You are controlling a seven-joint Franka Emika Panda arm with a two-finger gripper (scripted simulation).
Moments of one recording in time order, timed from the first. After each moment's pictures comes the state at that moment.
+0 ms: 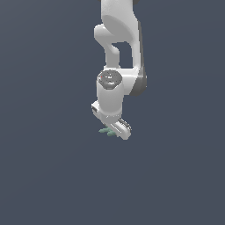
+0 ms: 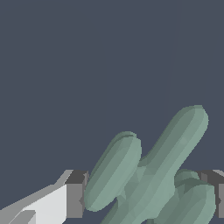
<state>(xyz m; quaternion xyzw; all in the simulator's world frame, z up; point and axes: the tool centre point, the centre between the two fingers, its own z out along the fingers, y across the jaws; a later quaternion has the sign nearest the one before) 0.022 -0.007 0.126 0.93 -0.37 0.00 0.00</state>
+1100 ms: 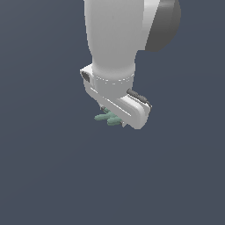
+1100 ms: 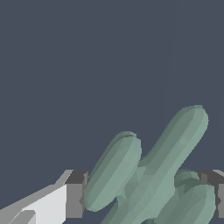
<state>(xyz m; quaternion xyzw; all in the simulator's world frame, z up) 0.085 0.002 0.318 0.93 -0.37 0.00 0.00</state>
